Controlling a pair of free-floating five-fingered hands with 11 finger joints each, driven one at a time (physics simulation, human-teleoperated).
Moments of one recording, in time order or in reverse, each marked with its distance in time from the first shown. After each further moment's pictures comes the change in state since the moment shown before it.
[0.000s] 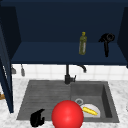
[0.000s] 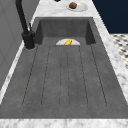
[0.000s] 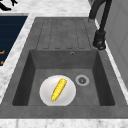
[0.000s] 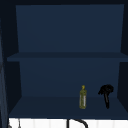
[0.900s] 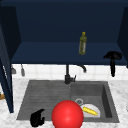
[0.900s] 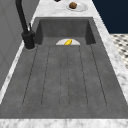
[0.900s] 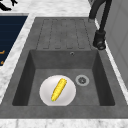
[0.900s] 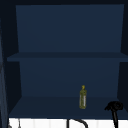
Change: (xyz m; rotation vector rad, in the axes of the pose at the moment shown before) left hand 0.000 0.000 0.000 0.000 0.000 0.000; right hand -0.024 0.107 0.110 0.006 -0.003 -0.007
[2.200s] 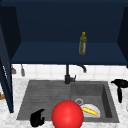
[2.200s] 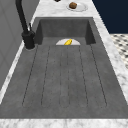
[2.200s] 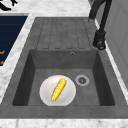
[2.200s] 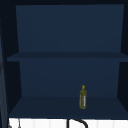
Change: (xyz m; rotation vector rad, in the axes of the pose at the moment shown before) left hand 0.000 0.000 0.000 0.000 0.000 0.000; right hand -0.080 0.170 -0.035 0.001 0.055 0.021
